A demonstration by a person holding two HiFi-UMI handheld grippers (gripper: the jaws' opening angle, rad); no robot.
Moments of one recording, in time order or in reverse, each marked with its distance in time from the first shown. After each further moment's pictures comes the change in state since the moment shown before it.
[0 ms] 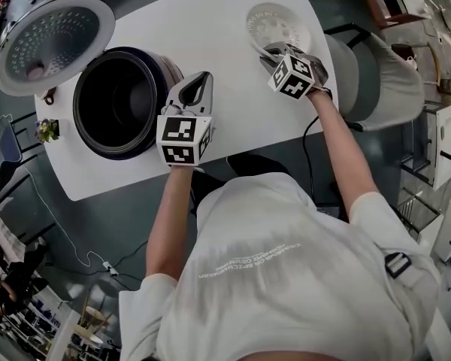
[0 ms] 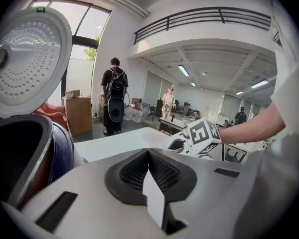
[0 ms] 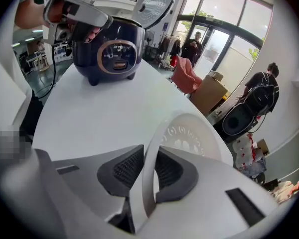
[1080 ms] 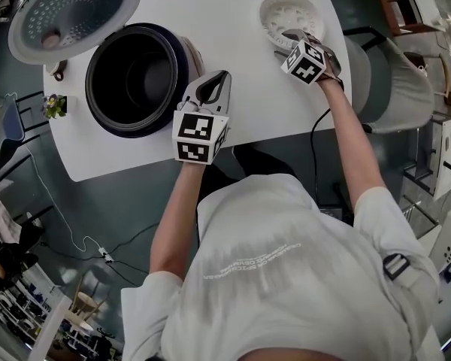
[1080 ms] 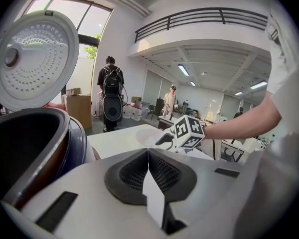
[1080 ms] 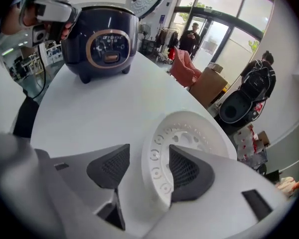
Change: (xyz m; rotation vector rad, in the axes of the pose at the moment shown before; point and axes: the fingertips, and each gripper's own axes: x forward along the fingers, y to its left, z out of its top) left arm -0.028 -0.007 -0.023 -0.008 0.013 -0.013; right arm 0.023 -0.004 -0.001 0.042 0.076 0.007
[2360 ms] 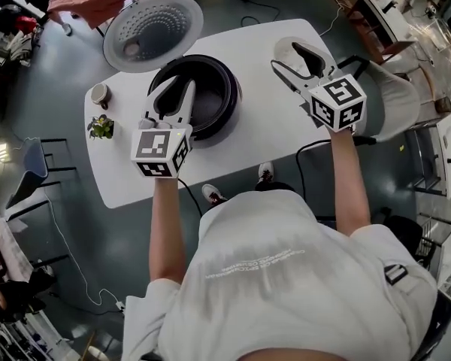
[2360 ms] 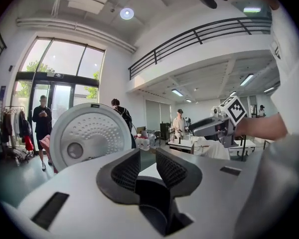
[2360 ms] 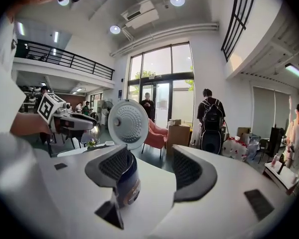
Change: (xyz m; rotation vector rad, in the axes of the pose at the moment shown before) left arm -0.196 0.107 0.126 0.196 -0.340 0.074; right arm -0.293 0.027 0.216 0.488 -0.771 -0.273
